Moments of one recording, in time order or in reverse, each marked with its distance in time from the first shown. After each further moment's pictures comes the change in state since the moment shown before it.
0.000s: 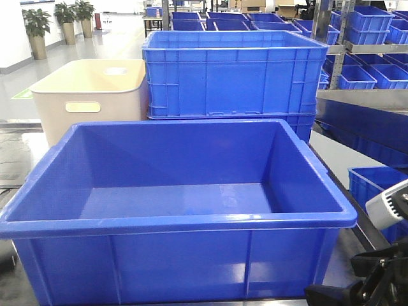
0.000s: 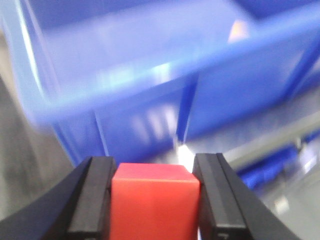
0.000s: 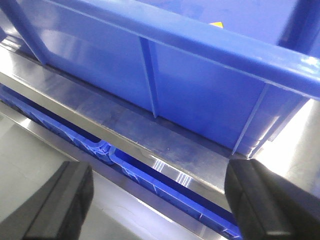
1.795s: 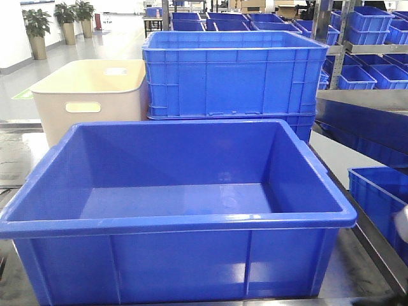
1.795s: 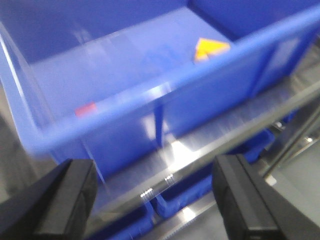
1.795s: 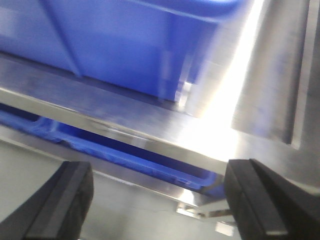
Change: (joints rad) left arm 0.000 -0.038 -0.100 -0.060 0.236 0.094; right arm -0.002 -0.073 0.037 -0.360 0.085 0.326
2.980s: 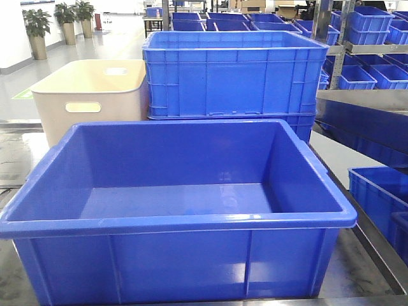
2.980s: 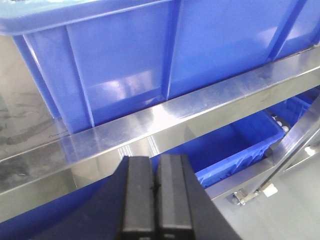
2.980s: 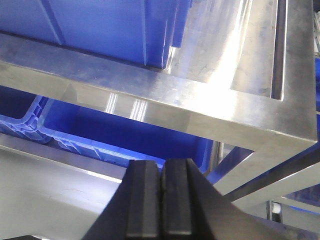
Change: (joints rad) left arm 0.000 -0.196 0.428 -0.008 -0.274 -0.044; right arm 0.000 -0.178 0.193 -0.033 -0.053 0.041
